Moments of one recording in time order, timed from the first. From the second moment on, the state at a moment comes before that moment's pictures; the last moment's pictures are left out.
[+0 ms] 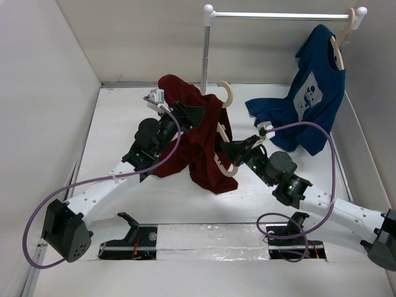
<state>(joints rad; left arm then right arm) -0.64 1.13 0.85 0.40 -0.08 -0.73 0.89 0.91 0.59 0.44 0.20 0.45</state>
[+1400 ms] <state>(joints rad) -0.64 1.07 0.79 0.52 -0.09 -0.89 0.92 0.88 0.59 0.41 0.16 0.51</state>
